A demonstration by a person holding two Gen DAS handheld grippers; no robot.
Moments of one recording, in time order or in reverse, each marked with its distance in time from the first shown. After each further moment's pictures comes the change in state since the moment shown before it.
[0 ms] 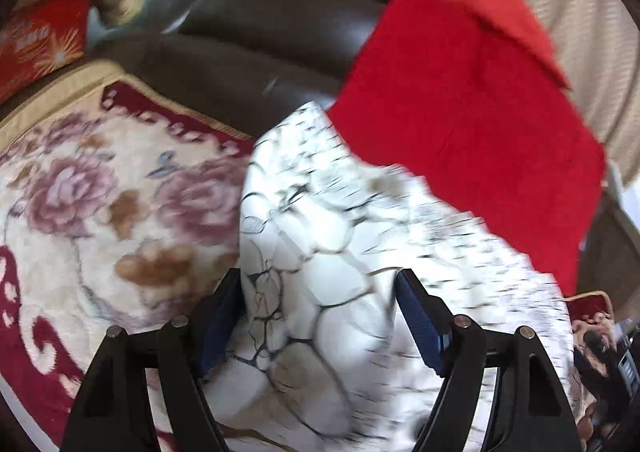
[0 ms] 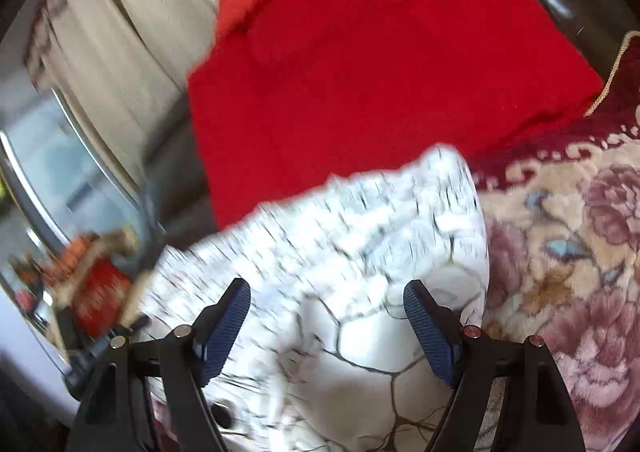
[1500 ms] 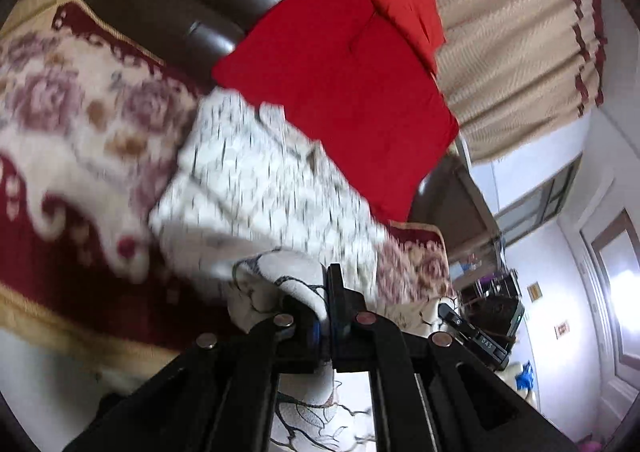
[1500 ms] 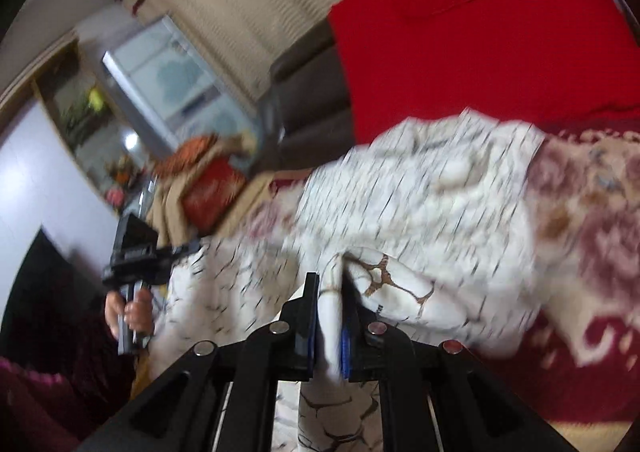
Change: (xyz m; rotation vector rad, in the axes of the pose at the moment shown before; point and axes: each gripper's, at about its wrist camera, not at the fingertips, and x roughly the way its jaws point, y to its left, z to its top) left arm -0.161 0.055 0.006 -0.084 0.276 -0.590; right arm -0.169 0.056 -0.072 -0.173 0.138 0.369
